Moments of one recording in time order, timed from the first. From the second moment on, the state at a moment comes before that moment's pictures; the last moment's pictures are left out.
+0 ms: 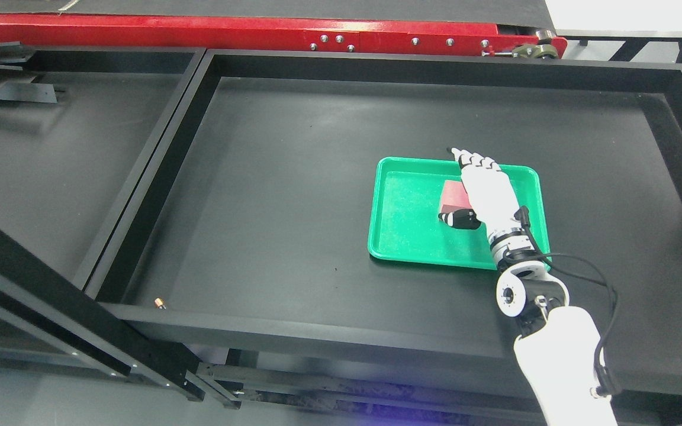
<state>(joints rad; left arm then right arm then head) 0.00 0.00 -0.13 0.00 0.13 -0.12 -0.17 -0.24 0.00 0.19 -1.41 1.11 0.06 0.09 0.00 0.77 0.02</state>
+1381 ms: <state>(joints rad) 0.00 0.00 -0.13 0.00 0.13 -0.12 -0.17 -0.24 0.00 0.20 -1.25 1.11 0.06 0.15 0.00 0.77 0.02</state>
